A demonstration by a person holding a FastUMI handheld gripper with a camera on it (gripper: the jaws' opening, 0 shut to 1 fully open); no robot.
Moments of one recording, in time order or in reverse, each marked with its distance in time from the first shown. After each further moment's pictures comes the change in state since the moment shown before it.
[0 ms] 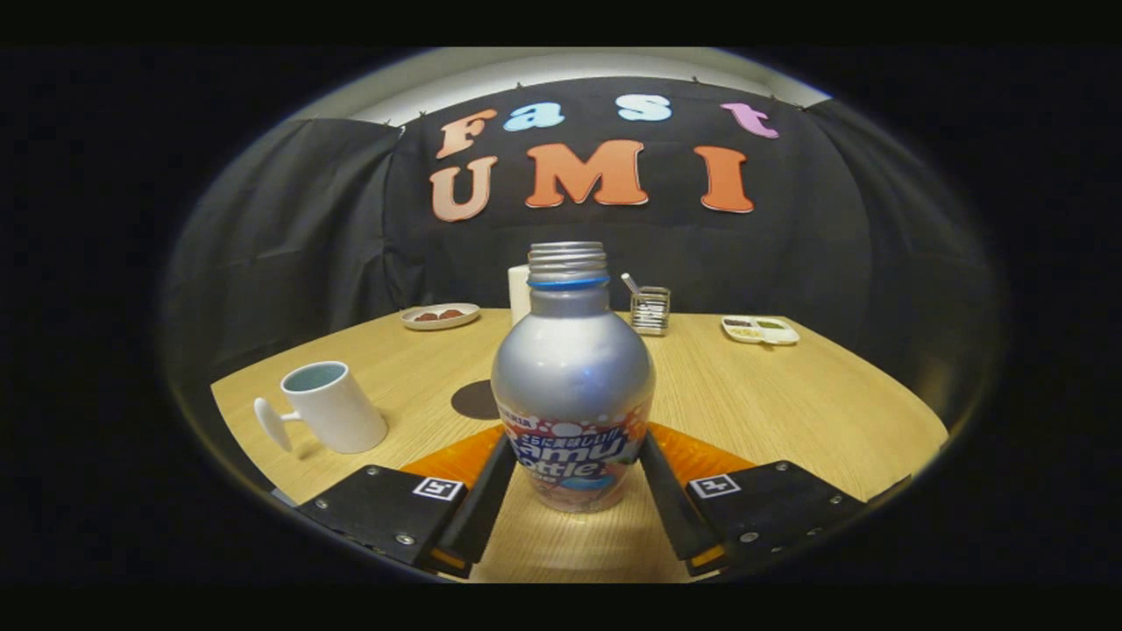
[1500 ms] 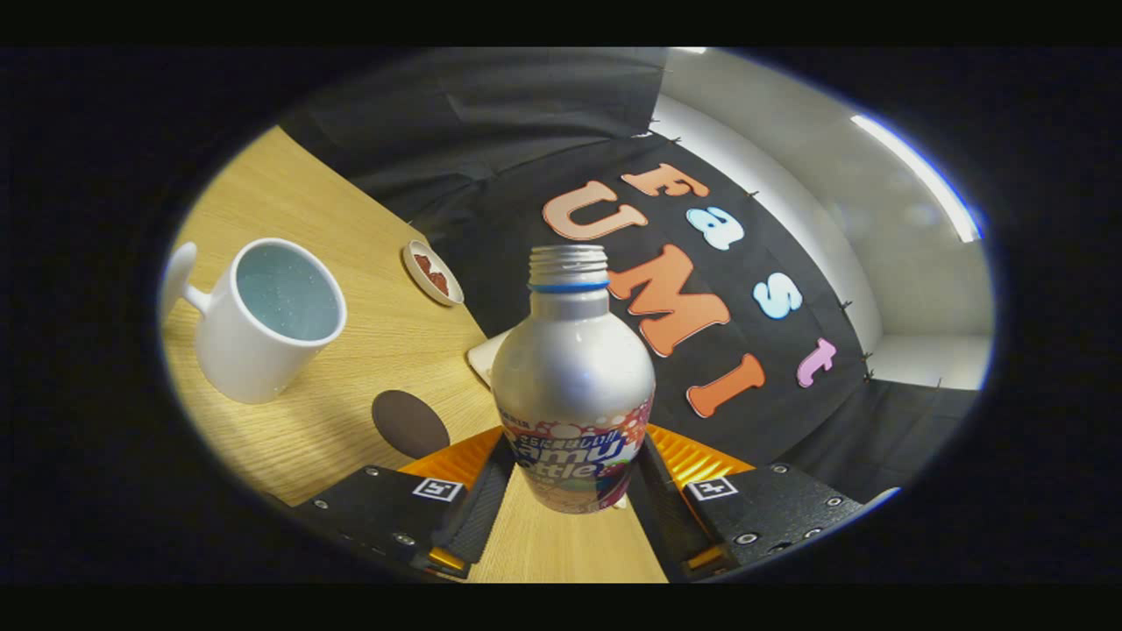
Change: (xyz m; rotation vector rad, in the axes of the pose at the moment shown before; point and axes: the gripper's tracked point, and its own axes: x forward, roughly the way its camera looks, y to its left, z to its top) arm 0.027 0.066 0.080 -1.038 -0.293 -0.318
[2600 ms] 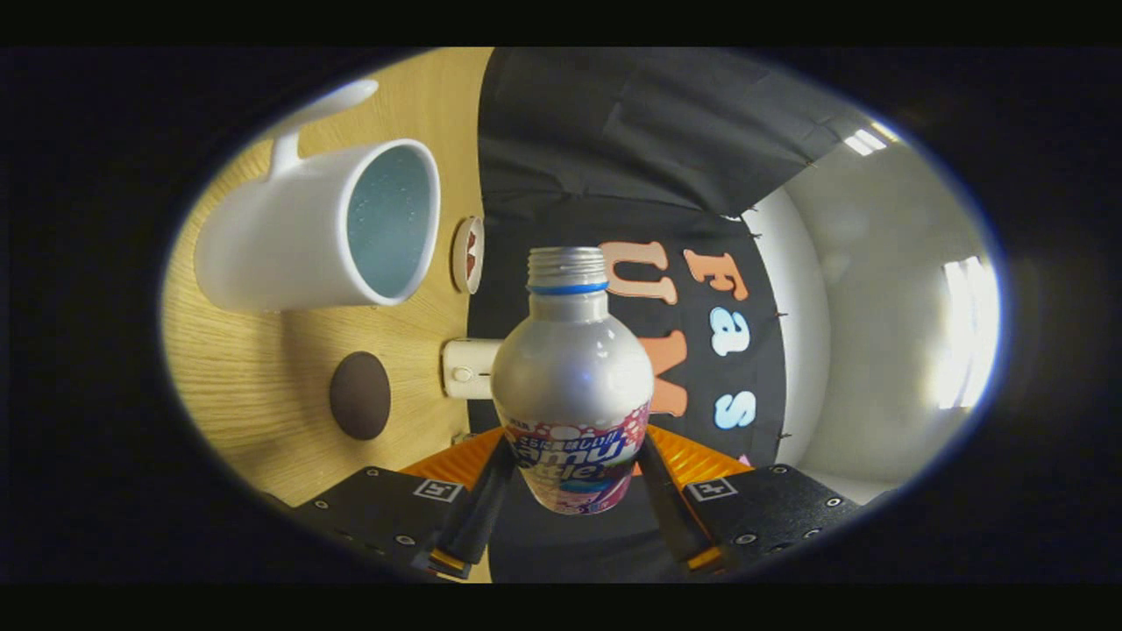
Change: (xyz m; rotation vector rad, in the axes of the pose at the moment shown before) arm 0.014 0.005 0.038 -0.536 -0.188 -0.099
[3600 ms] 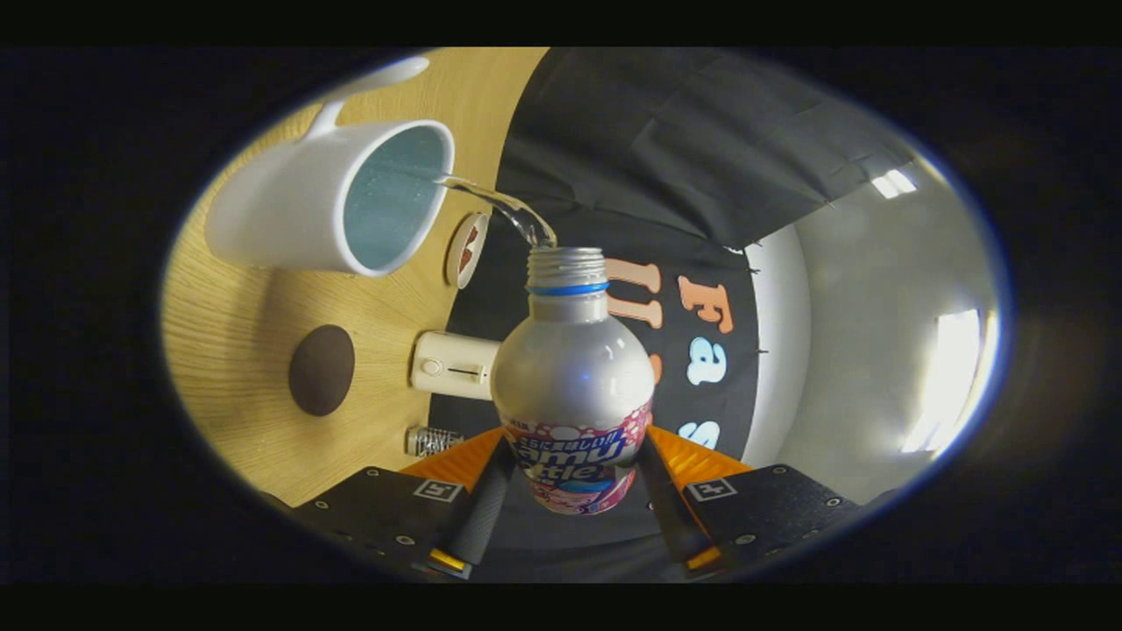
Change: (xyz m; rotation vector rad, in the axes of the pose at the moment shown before) arm 0.009 -0.026 0.003 -0.149 -0.059 -0.048
